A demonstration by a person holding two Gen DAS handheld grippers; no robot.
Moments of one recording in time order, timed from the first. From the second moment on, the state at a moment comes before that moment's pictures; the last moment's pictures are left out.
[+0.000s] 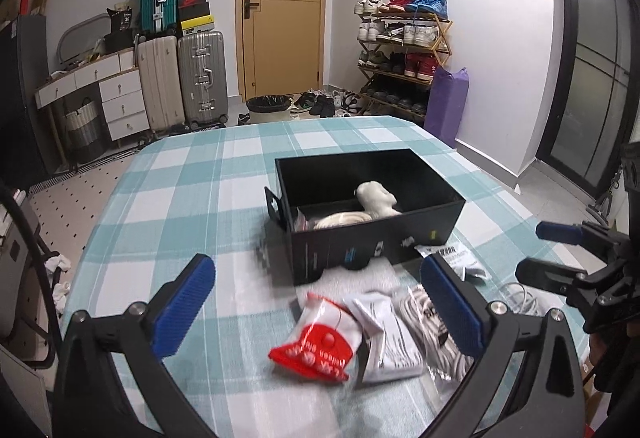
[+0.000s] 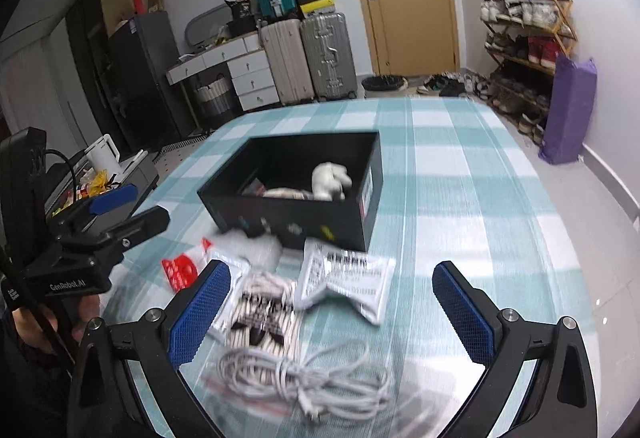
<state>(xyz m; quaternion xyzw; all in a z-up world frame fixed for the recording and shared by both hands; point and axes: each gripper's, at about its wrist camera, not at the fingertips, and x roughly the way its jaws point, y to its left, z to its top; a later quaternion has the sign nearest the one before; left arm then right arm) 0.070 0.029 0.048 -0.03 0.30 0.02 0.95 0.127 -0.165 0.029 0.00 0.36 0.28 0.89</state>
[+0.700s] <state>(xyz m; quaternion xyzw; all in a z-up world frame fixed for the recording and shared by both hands) 0.039 0.027 0.011 -0.04 0.33 0.01 0.94 0.092 -0.178 -0.019 0.00 0.42 0.25 0.87</state>
